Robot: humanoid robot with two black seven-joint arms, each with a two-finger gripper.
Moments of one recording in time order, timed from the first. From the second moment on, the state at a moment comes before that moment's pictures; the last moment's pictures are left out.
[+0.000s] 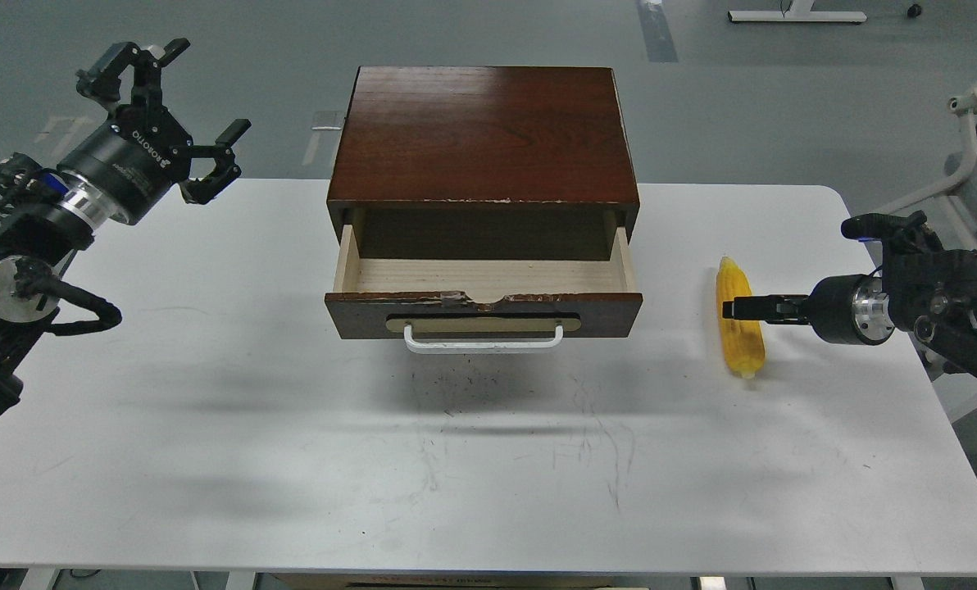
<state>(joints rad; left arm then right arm) -0.70 0.60 -0.82 -0.91 0.11 -0.49 -0.23 1.00 -0.58 -0.10 0.68 -1.25 0.39 0.38</state>
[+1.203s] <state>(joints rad) -0.72 0.61 -0.82 -0.92 0.11 -0.49 -0.23 1.46 -0.66 -0.15 0.95 -1.25 0.40 0.38</state>
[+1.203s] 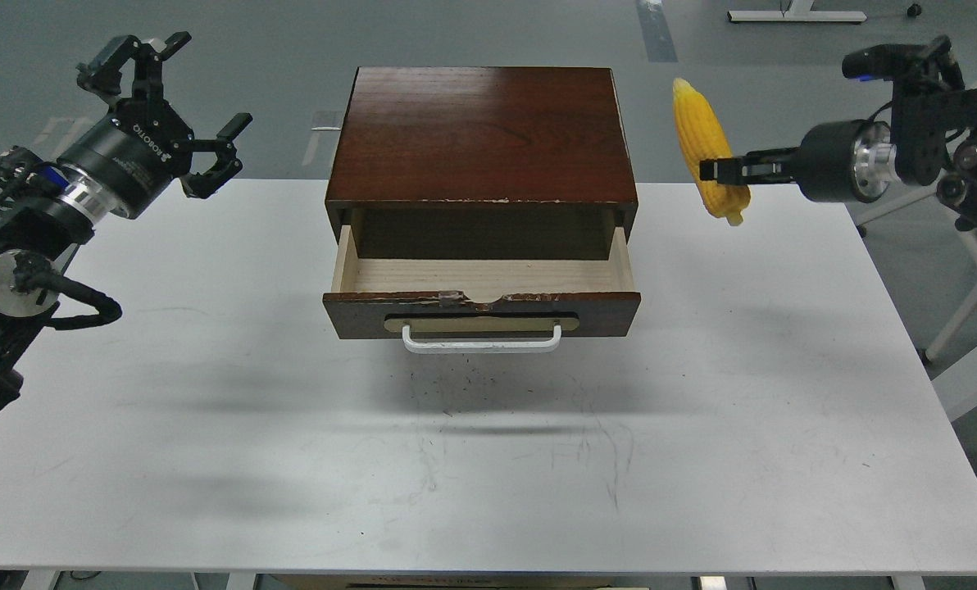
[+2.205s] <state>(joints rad) -0.73 0.63 -0.82 -0.92 0.11 -0.49 -0.23 1.82 -0.24 -0.54 1.12 -1.73 0.07 0.49</state>
